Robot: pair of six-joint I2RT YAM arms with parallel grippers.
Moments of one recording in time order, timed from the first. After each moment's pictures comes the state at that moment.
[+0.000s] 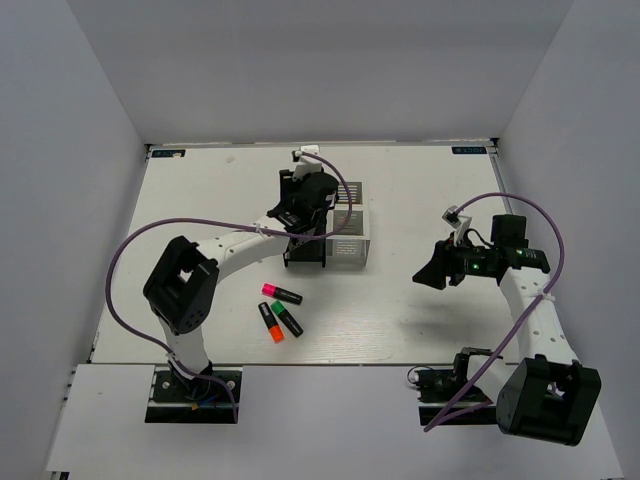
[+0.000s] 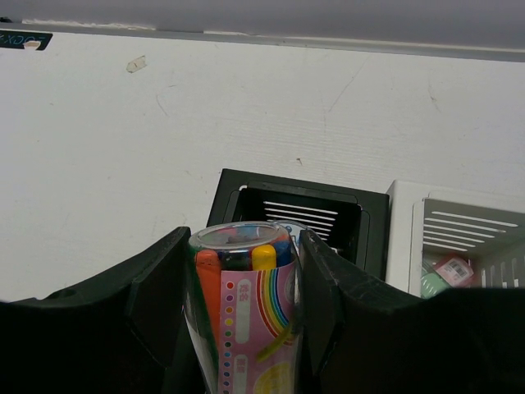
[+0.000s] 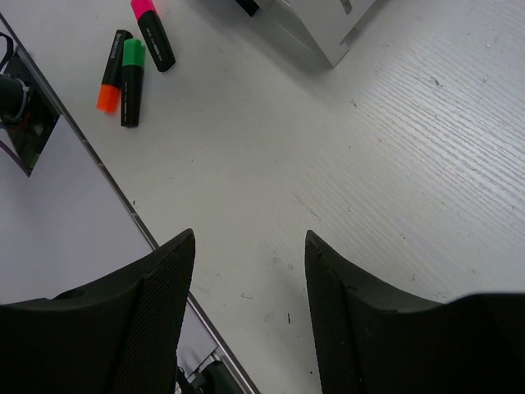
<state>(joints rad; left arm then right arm) -0.75 1.80 1.32 0.03 -0.92 -0.28 -0.12 1.05 0.78 -0.82 -0.97 -0.44</state>
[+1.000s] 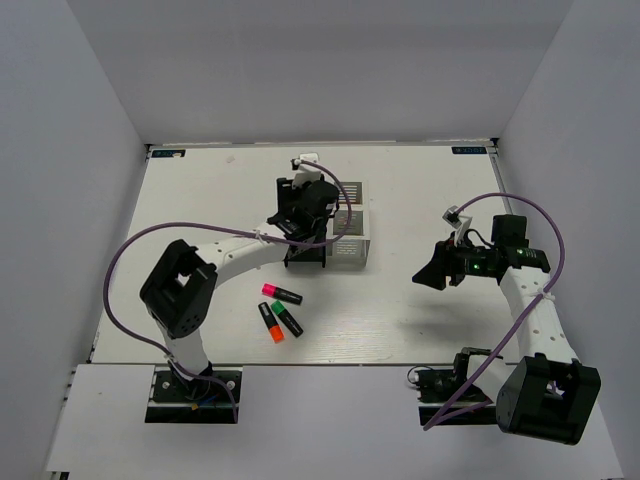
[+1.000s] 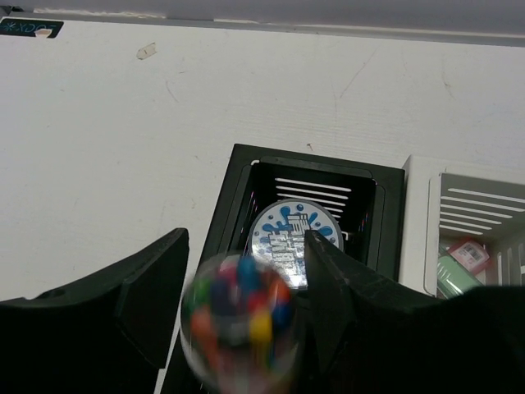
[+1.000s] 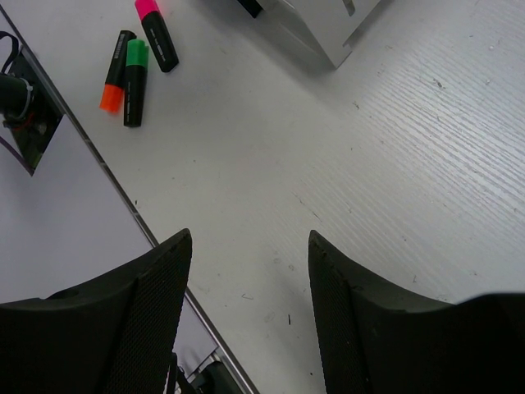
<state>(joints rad) -0.78 1.77 1.26 0.05 -0.96 -0.30 -0.13 1.06 0.78 -0.82 -0.98 -0.45</state>
